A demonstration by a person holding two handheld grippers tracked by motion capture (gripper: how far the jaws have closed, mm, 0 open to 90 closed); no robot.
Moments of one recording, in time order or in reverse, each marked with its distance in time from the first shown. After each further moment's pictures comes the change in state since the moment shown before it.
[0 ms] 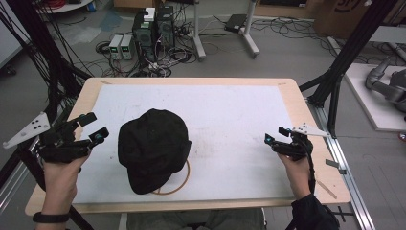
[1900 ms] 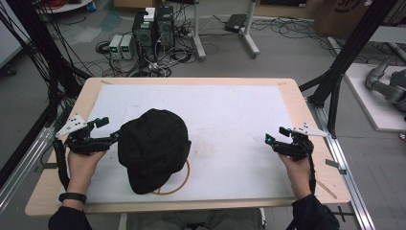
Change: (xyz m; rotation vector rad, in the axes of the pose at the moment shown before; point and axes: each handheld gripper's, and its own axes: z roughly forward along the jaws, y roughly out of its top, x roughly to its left) left arm 0.059 -0.067 0.043 0.215 0.141 0.074; right arm -0.001 0.000 -0.001 -0.004 -0.005 -0.009
